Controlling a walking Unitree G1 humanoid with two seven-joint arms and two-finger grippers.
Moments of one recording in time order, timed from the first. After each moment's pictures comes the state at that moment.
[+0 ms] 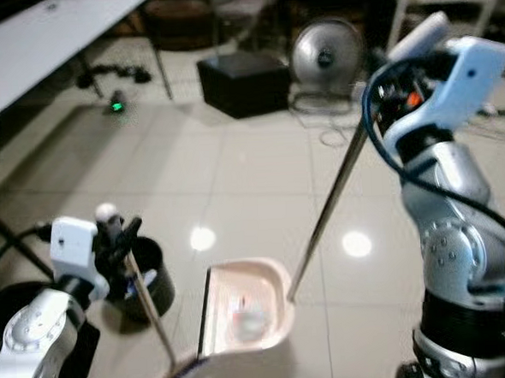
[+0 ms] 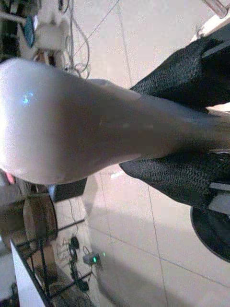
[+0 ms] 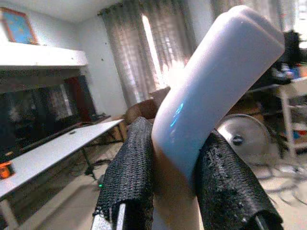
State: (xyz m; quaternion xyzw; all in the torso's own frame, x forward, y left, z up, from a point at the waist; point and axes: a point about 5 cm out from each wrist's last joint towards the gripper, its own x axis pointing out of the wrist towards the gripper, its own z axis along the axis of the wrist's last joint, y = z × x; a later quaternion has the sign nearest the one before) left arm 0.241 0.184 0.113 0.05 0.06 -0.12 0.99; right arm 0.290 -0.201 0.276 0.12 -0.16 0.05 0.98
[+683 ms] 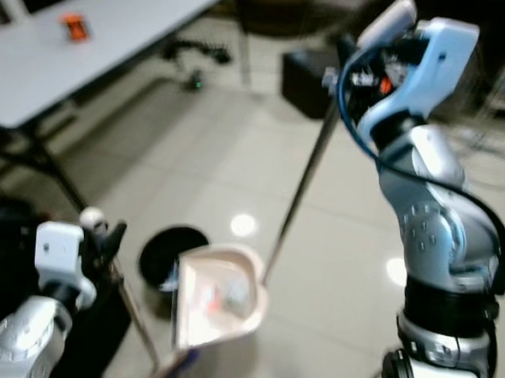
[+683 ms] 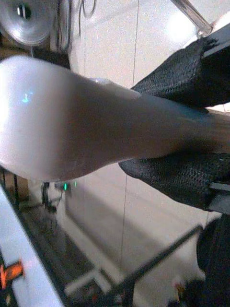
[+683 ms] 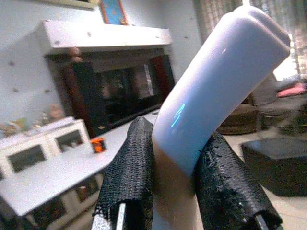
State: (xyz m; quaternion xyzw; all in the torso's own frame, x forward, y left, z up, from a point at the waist) left arm 0.235 0.198 0.110 0.06 0.07 -0.09 0.99; right arm 0.299 -0.184 0.283 0.14 -0.17 0.10 0.97
